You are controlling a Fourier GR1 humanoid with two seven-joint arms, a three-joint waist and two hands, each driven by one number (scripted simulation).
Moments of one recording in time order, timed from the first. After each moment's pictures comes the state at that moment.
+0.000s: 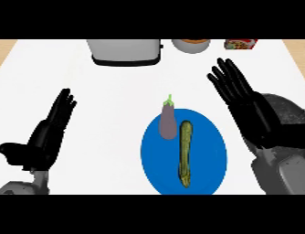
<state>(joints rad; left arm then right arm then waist) -0.05 0.31 -0.19 -1.57 0.23 0.18 -0.05 -0.28 -0.24 0.20 -1.63 -0.46 0.11 -0.06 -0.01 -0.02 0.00</state>
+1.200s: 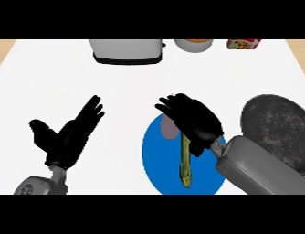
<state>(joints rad) -0.09 0.24 -0.25 -1.52 0.36 0.08 0.17 -0.62 -0.39 0.79 -1.41 0.71 0.10 0.26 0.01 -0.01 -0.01</state>
